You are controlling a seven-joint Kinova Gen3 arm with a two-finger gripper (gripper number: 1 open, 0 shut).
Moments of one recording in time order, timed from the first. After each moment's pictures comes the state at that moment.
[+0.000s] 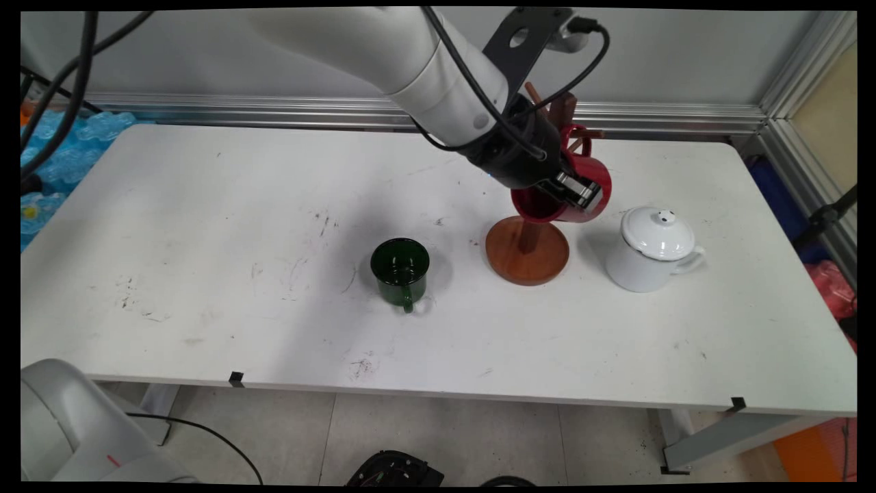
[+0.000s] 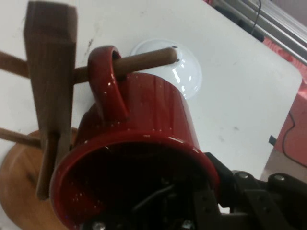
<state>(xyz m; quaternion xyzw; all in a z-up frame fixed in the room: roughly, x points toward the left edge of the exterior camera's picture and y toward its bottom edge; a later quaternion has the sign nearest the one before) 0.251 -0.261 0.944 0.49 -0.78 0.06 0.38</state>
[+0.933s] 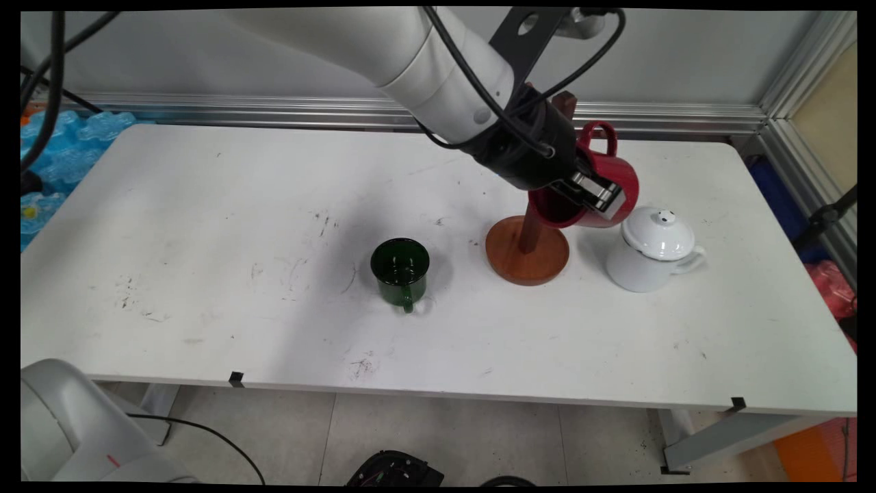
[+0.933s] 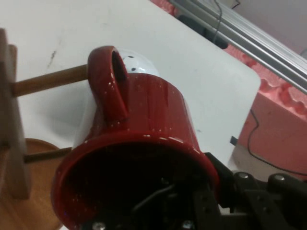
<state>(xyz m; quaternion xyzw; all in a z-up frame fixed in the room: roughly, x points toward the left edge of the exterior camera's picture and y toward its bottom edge) 0.245 -0.243 0.961 0.46 -0.79 0.04 0.40</state>
